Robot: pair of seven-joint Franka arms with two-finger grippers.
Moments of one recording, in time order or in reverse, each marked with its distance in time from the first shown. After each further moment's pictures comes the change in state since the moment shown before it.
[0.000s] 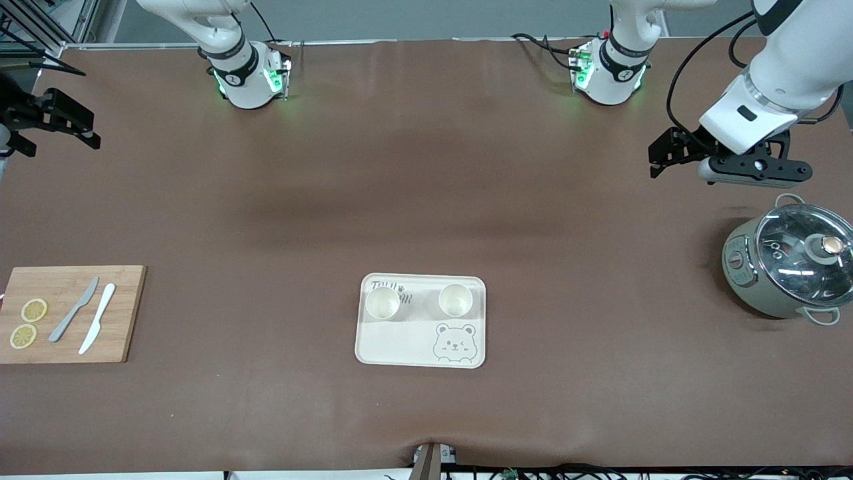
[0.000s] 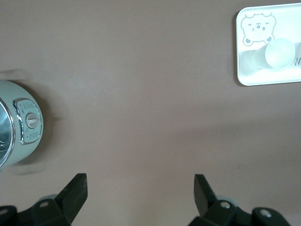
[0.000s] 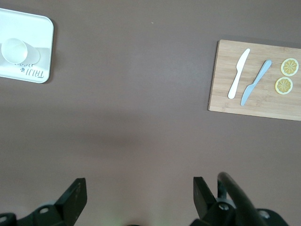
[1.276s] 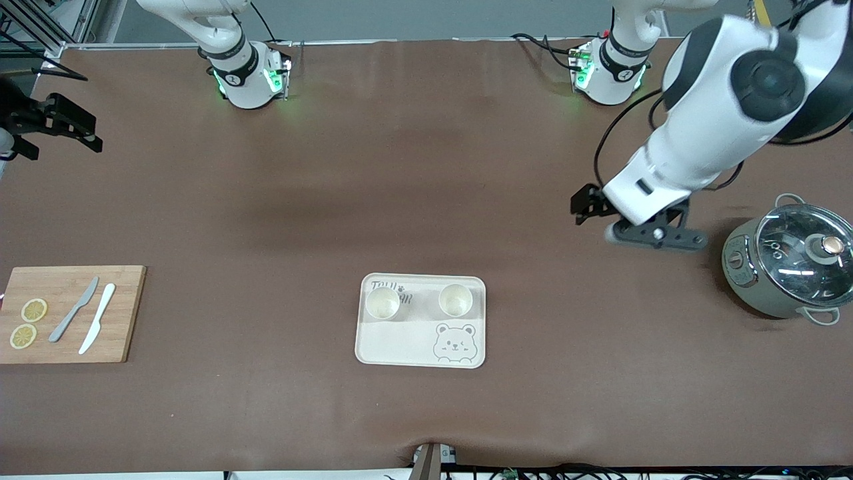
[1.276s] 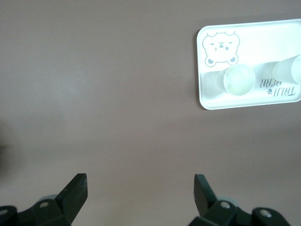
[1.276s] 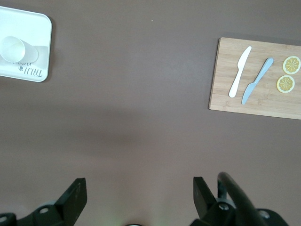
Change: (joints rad) left arm -0.067 0.381 -0.134 0.329 0.038 0.011 -0.180; right arm -0.002 0.016 -0.001 0.000 0.000 0.000 0.000
